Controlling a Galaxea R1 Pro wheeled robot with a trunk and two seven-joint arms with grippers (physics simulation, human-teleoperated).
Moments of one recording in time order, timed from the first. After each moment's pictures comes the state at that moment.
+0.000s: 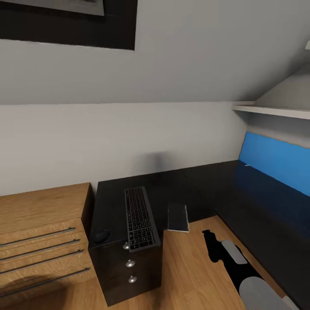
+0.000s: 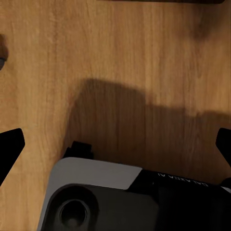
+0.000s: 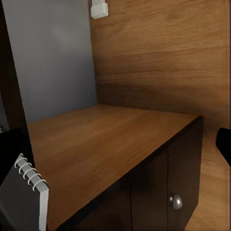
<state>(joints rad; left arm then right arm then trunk) -0.01 0.19 -0.54 -0.72 0.86 0.13 0.23 -0.61 -0.02 -0.12 -0.57 -1.35 0.16 -0.37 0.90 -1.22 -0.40</state>
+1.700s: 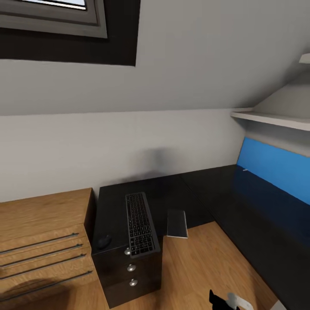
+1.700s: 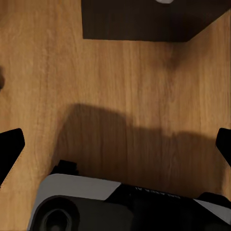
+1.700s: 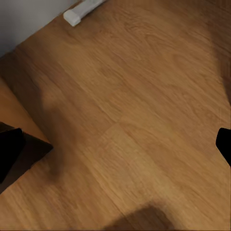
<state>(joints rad) -0.01 0.16 -0.56 -0.72 0.84 -0.01 0.22 -0.46 -0.02 0.01 0.02 -0.46 -0.47 0.00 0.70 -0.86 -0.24</state>
